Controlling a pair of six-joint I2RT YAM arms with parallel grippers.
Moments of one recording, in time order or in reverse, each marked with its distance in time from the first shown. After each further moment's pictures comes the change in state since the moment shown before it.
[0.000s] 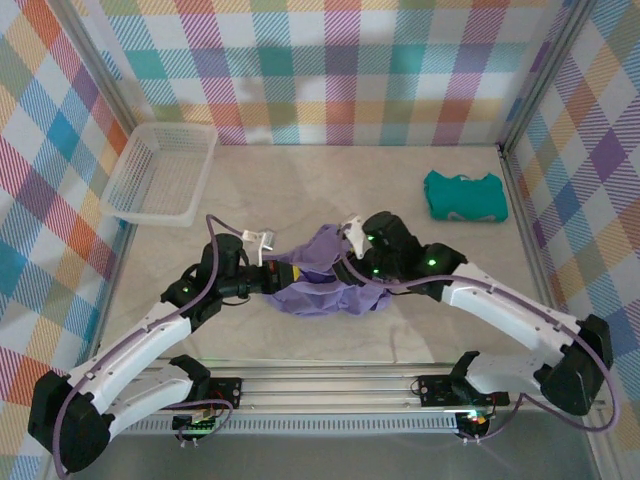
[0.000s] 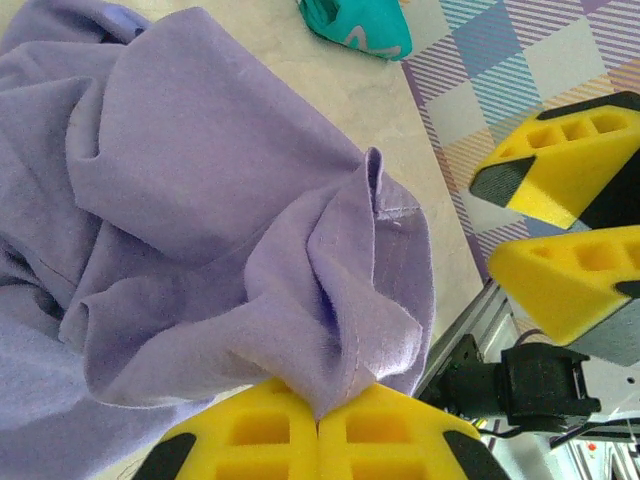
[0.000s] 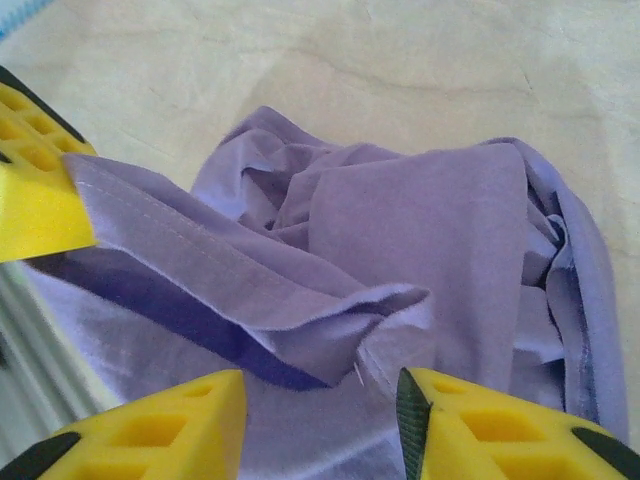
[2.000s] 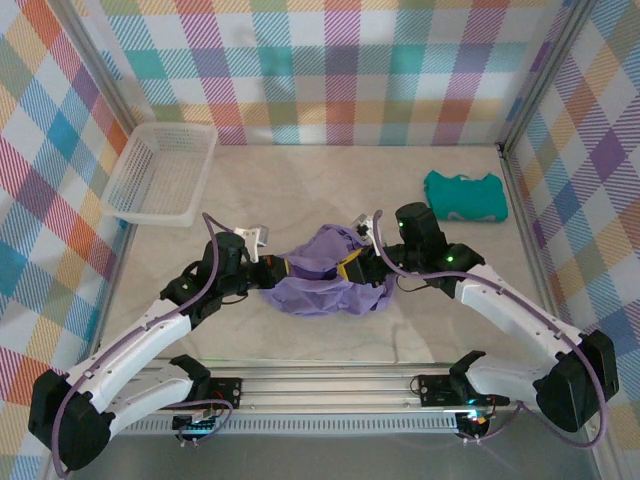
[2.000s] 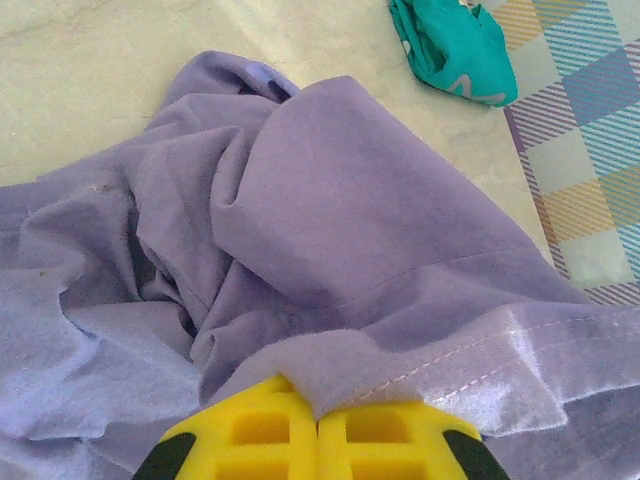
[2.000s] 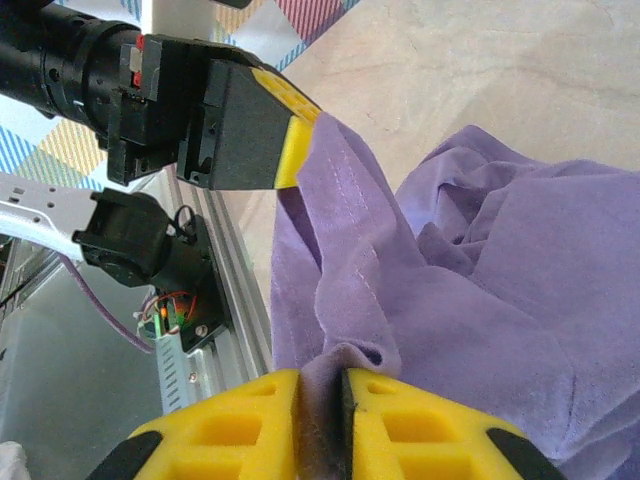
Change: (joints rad) left arm -0.004 0.008 0.037 -0.094 -0.223 0.015; right arm -0.256 -0.082 -0.158 0.190 -0.709 0.005
